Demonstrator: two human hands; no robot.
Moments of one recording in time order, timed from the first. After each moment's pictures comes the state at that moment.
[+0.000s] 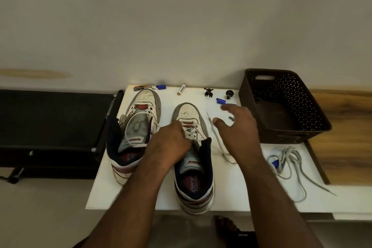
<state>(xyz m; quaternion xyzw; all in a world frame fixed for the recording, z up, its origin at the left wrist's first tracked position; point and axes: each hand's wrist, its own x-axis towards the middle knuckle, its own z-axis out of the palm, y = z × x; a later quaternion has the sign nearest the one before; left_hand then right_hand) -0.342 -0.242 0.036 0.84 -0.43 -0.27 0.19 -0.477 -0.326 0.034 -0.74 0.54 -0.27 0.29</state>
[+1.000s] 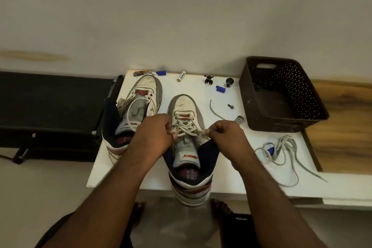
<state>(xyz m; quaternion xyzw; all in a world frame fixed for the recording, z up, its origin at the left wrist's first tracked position) -0.336 -0.211 0.031 0.85 -0.44 -0.22 0.20 -0.494 -0.310 0.006 -0.70 0.54 -0.14 0.45</state>
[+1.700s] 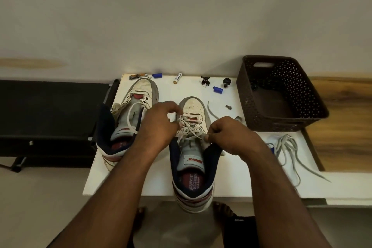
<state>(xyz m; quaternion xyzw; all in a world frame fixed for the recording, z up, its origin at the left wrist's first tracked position) -0.338 -0.240 0.034 0.80 -0.42 -0.23 0.35 -0.494 -0.325 0.045 -0.78 0.47 0.06 0.41</state>
